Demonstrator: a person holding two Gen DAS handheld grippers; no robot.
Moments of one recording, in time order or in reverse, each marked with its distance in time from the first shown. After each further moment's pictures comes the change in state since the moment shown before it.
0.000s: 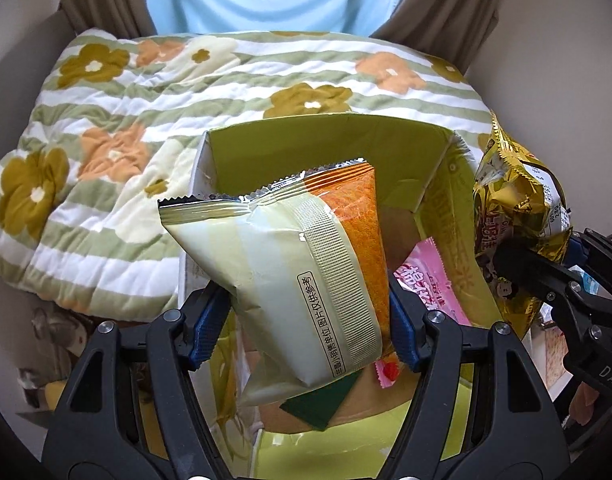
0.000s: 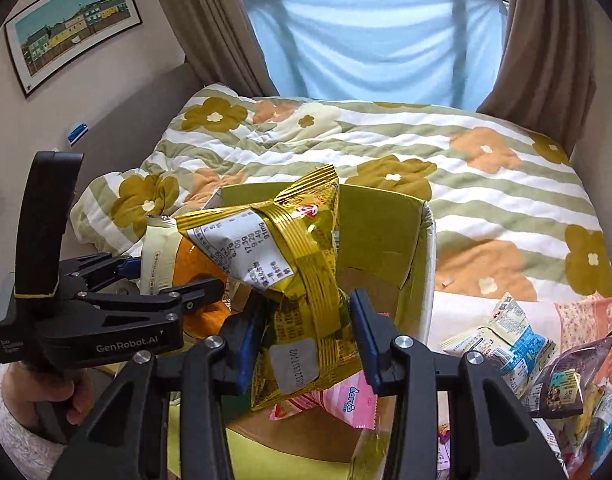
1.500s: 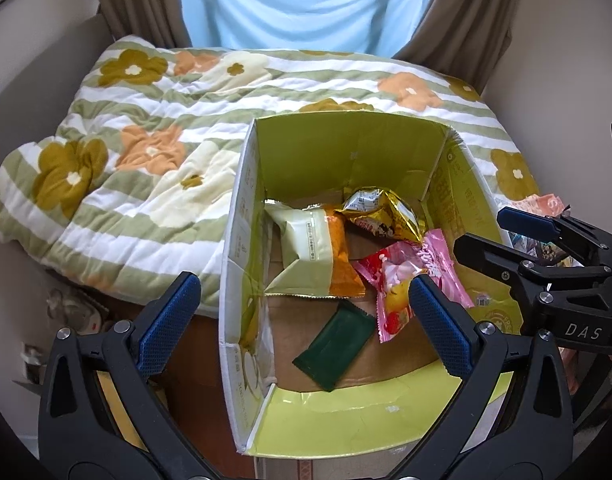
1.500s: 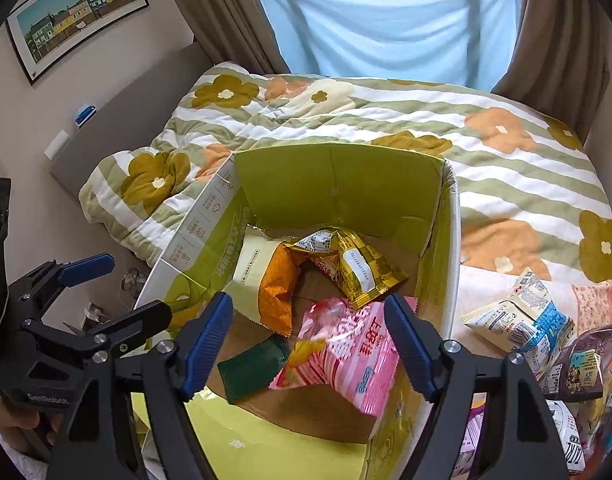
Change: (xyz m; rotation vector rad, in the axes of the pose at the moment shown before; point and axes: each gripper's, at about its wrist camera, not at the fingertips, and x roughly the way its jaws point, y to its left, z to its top) left arm -0.069 -0.003 -0.057 -0.057 -0.100 0.091; right arm 0.009 0.012 -0.014 -0.019 0.070 0.043
